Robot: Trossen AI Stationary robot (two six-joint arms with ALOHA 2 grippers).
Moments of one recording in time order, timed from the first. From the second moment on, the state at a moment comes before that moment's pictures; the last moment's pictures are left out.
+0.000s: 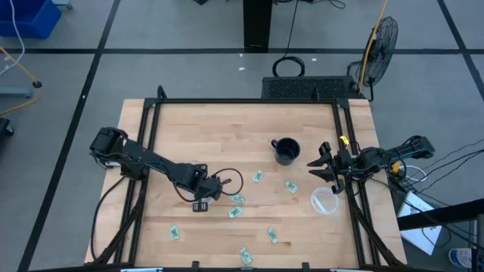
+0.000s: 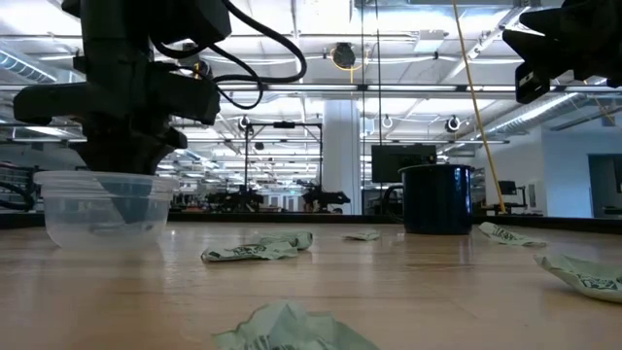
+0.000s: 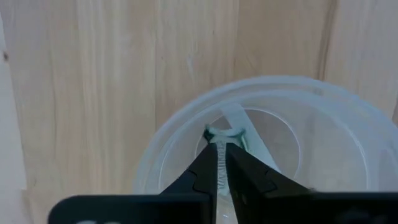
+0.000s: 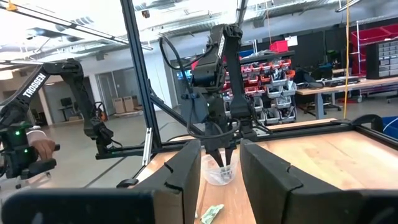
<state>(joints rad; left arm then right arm) -0.29 1.67 0.98 -0.73 -0.06 -0.35 0.31 0.09 0.02 0.27 0.18 0.15</state>
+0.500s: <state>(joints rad) -0.30 1.59 1.08 -0.94 0.00 -0.41 0.31 0.09 0.02 0.27 0.18 0.11</state>
